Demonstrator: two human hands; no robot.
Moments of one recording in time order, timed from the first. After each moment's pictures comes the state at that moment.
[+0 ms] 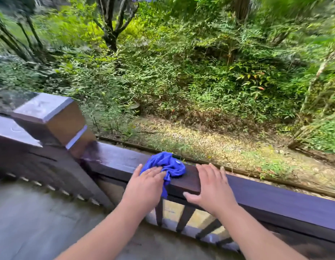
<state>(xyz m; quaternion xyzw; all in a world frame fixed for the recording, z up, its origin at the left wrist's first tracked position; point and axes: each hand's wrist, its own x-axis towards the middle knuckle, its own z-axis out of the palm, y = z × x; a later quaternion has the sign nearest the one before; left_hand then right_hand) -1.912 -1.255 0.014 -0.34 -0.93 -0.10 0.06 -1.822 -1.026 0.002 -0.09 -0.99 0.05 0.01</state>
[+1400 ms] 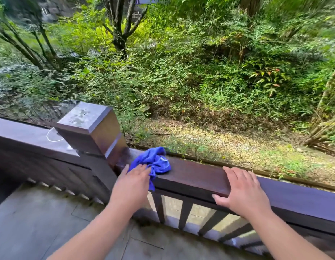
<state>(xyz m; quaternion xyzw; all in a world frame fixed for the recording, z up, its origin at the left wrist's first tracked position) -1.995 -1.394 0.015 -0.32 -0.94 -0.04 0.12 -1.846 -1.064 0.000 -0.15 -0.99 0.00 0.00</state>
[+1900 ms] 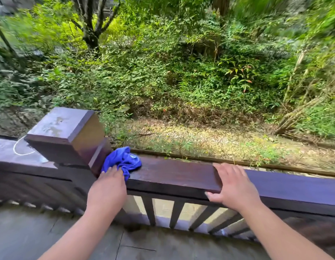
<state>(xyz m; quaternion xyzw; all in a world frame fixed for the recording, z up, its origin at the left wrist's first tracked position) -2.034 -1.421 0.008 -0.27 -0.96 0.07 0.02 -1.845 -1.064 0.001 -0.16 -0.99 0.00 -0.01</state>
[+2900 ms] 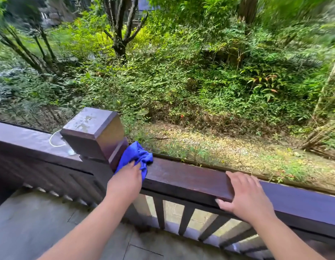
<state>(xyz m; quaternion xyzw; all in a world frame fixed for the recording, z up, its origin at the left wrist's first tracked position) -2.037 -1.410 0.020 -0.30 -0.95 0.06 0.01 -1.843 -1.061 0.000 -0.15 -0.99 0.00 -0.01</state>
